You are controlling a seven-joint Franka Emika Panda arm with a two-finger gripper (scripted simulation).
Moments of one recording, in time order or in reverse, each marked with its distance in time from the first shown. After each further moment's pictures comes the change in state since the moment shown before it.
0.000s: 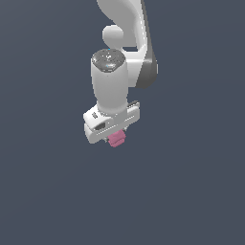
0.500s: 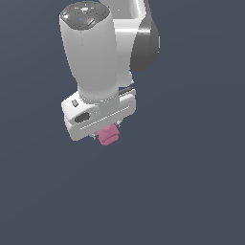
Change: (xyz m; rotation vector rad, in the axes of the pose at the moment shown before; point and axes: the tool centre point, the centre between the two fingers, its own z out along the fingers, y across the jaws) arm 0.017 0.038 -0.077 0.000 0.000 0.000
